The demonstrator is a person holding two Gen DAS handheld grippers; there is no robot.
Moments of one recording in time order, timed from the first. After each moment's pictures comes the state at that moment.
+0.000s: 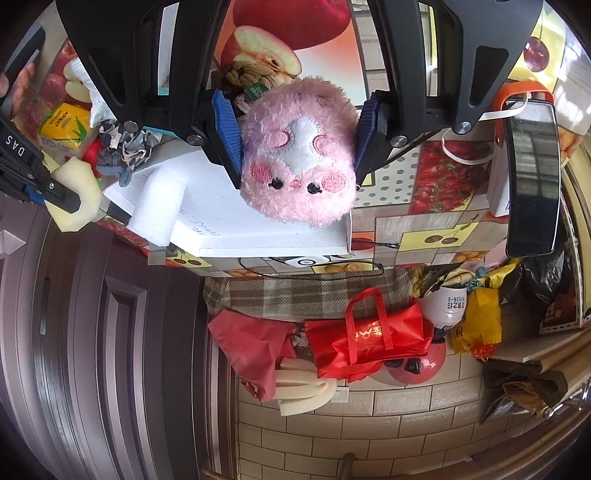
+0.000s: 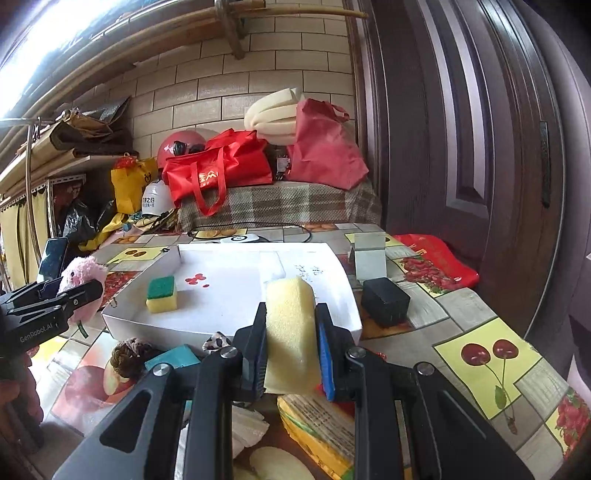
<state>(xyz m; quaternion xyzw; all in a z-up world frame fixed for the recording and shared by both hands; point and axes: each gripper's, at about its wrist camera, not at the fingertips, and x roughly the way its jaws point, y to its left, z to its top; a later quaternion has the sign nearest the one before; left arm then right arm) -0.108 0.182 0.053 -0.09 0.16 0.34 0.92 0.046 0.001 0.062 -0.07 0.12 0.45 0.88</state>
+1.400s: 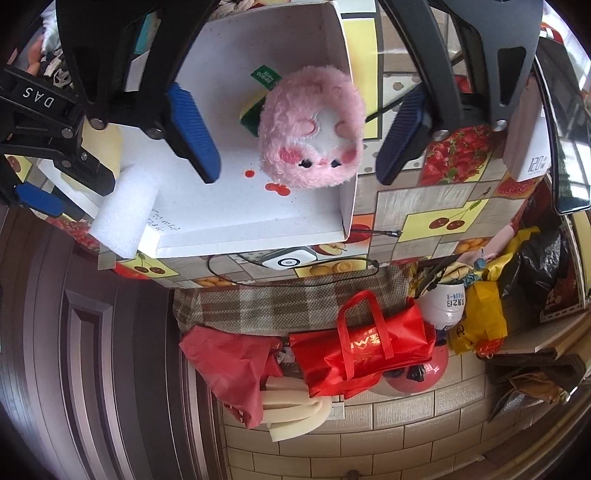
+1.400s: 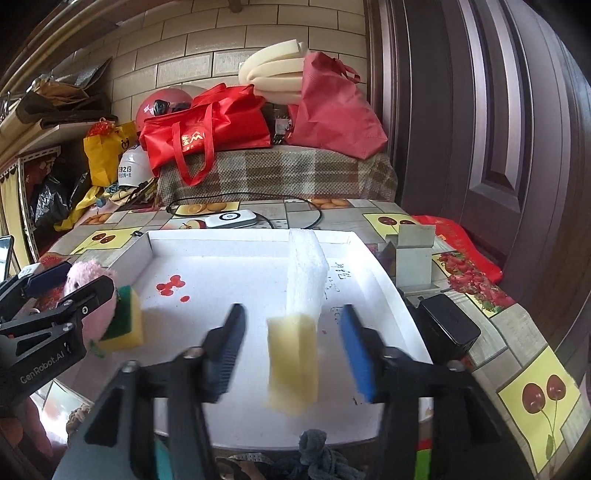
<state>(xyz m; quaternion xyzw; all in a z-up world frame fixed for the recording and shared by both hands) -0.029 0.238 0.051 -0.06 0.19 0.38 0.90 0.093 0.112 0.059 -0.11 0.18 0.42 0.88</state>
